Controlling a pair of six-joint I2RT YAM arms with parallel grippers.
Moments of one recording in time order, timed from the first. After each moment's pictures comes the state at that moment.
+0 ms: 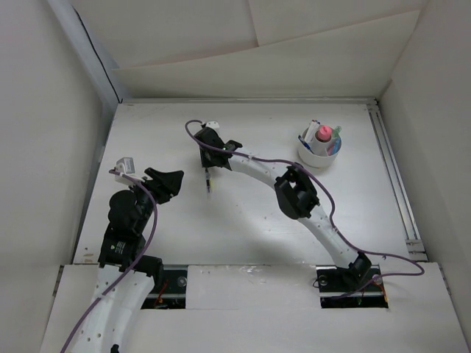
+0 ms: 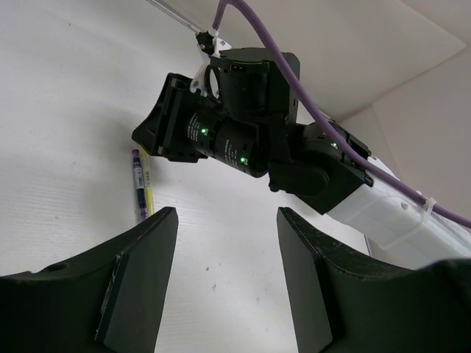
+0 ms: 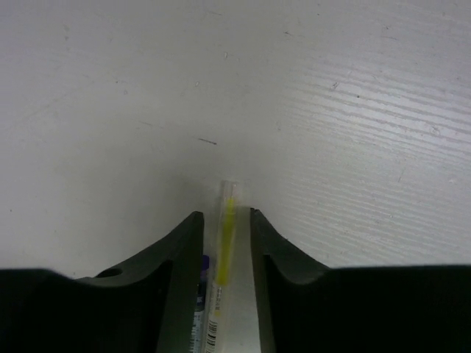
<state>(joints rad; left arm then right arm) -0.19 0.41 0.53 -0.24 0.08 -0.75 0.84 2.59 2.31 -0.52 0.32 0.50</state>
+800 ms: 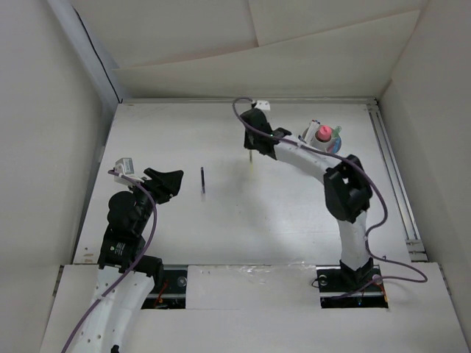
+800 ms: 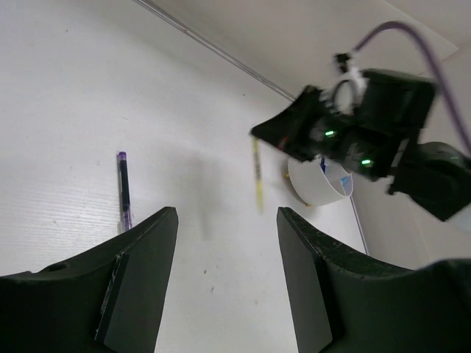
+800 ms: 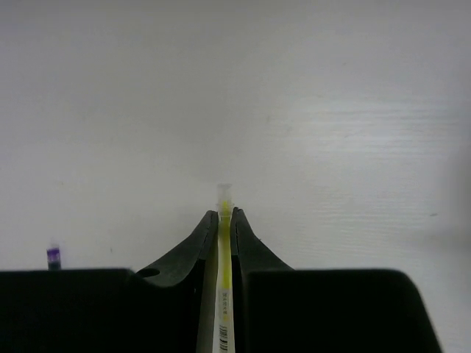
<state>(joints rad) -0.19 0.40 0.53 -0.24 0.08 -0.75 0.67 2.12 1.72 -0.35 0.39 0.50</state>
